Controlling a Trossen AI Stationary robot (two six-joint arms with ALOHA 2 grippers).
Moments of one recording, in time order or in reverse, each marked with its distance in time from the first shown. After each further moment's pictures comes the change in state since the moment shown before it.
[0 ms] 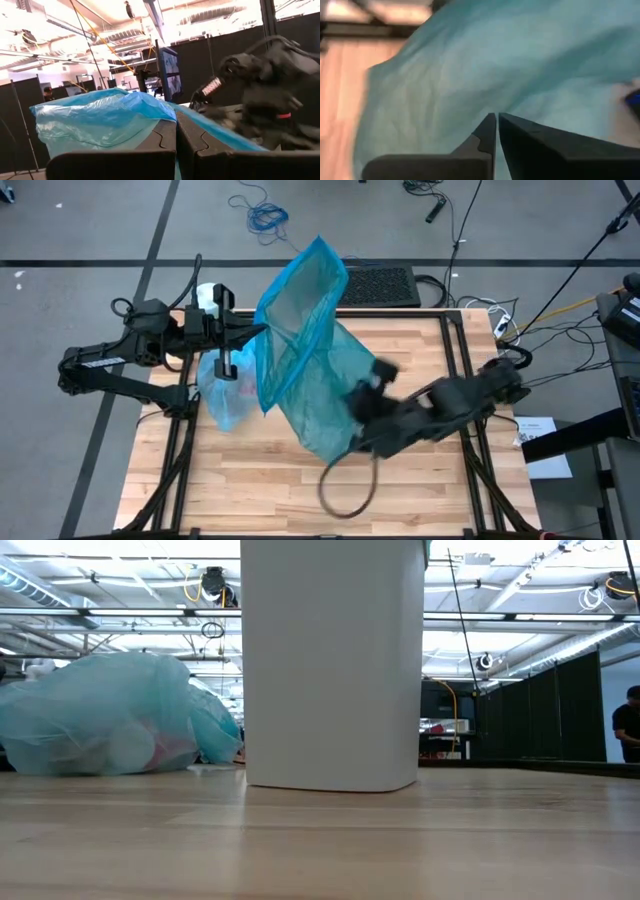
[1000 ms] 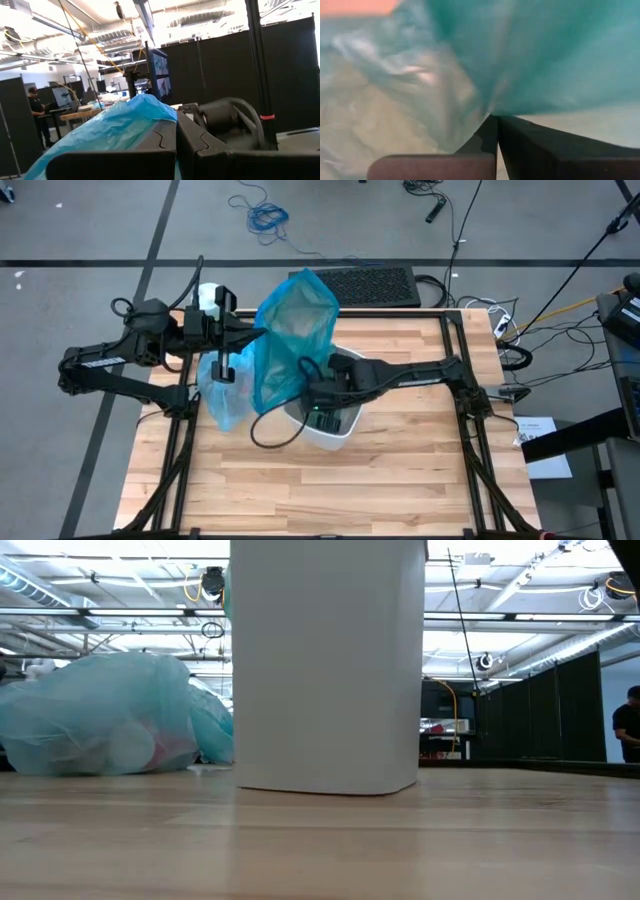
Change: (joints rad) left arm 0.000 0.000 0.000 -0.001 0.058 -0.030; right arm -0.303 0.231 -0.020 -0.067 -0.412 -0.085
